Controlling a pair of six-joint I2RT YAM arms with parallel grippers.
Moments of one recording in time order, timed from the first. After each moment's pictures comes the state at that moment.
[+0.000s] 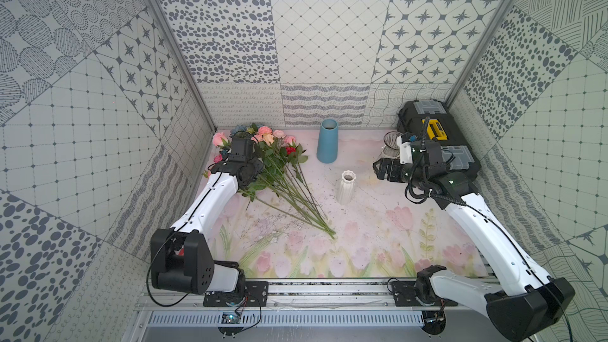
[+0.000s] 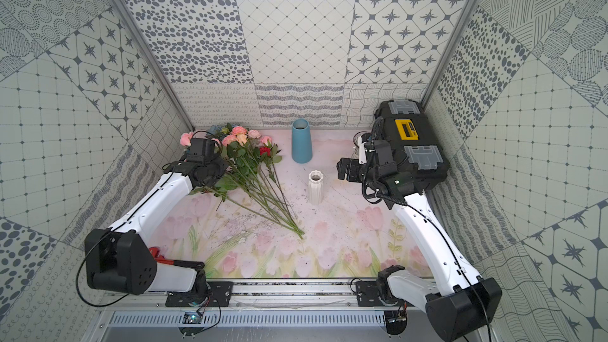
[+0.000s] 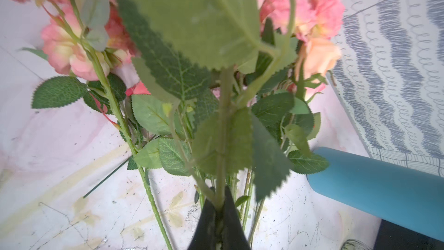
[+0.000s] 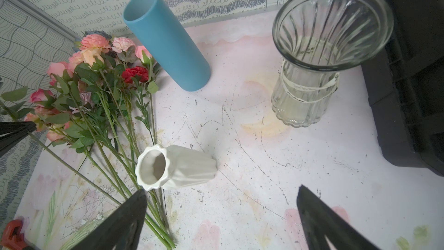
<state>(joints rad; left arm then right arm) -0.16 1.39 1.16 -0.64 -0.14 -0.95 0.34 1.15 1.20 -0.72 -0.03 0.35</state>
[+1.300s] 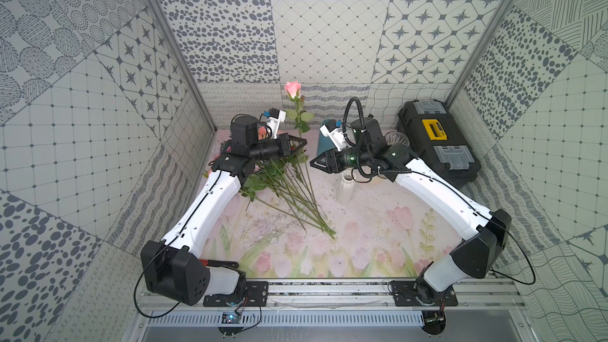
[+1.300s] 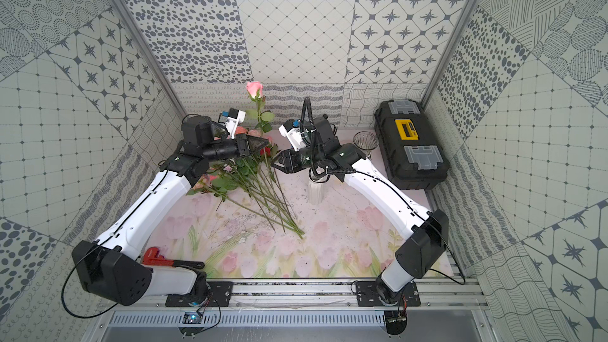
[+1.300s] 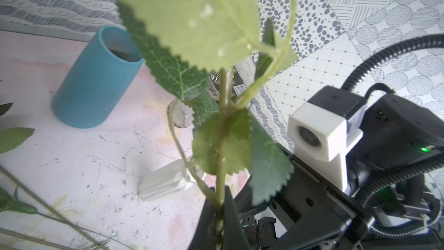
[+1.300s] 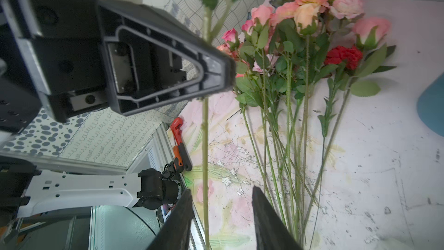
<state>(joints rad) -0.29 1.36 1.31 -0.27 0.84 -0.60 0.70 1.59 1.63 -0.59 -0.56 0.35</state>
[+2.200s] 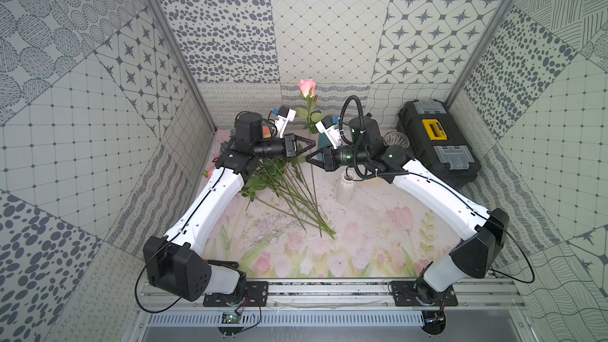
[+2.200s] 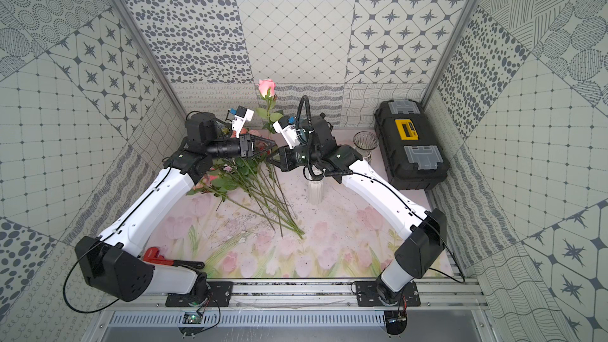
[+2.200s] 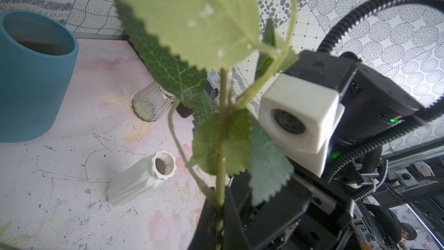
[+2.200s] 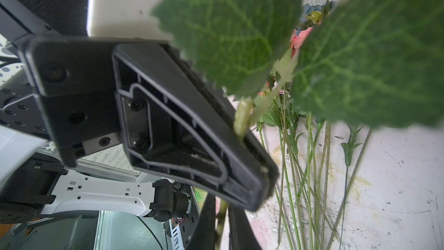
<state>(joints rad) -0.33 1.39 1.36 -0.27 0.97 -0.57 0.71 1.59 1.61 -0.47 -0.57 0.38</state>
